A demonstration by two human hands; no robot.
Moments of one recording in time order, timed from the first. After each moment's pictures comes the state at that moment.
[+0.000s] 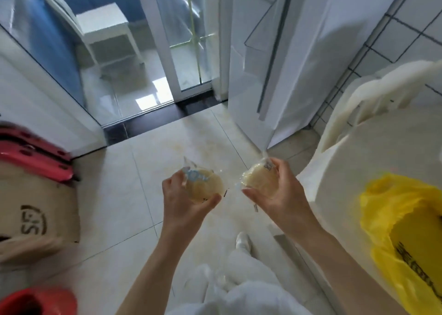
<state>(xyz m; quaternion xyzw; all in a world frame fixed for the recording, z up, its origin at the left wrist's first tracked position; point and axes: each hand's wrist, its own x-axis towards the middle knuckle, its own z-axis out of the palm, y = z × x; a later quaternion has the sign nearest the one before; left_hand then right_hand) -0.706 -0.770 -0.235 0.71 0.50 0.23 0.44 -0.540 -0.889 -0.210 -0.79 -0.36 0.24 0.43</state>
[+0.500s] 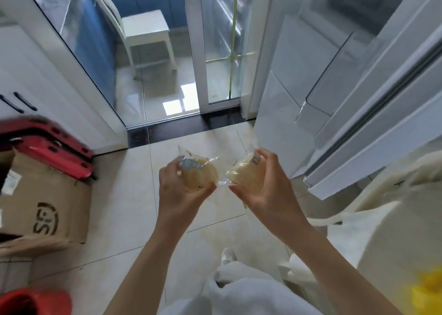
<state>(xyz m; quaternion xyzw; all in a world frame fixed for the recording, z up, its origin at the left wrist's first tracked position) -0.673 -0.615 -0.219 0.66 0.54 0.32 0.41 -0.514 -0.711 -0.182 -0.76 -0.47 0.22 0.39</state>
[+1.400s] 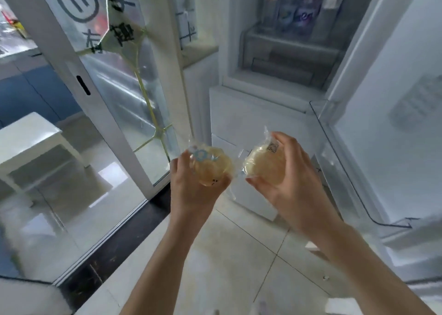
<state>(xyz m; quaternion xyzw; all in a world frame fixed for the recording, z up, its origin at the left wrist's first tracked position) -0.481 -0.278 -0.134 0.80 0.27 0.26 0.48 -0.422 -0.448 -0.093 -0.87 -0.28 -0.03 0.41</state>
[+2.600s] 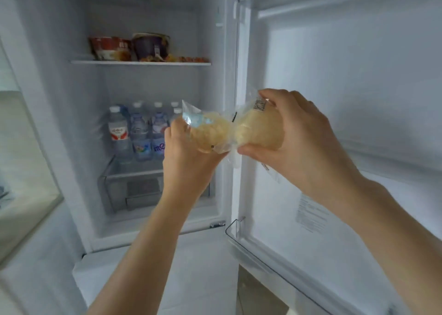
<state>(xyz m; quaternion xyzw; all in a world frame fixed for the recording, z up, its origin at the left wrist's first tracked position) -0.154 -0.291 0.078 0.75 -0.20 0.25 0.57 -0.262 -0.431 0.127 -0.90 -0.03 -0.42 0.13</state>
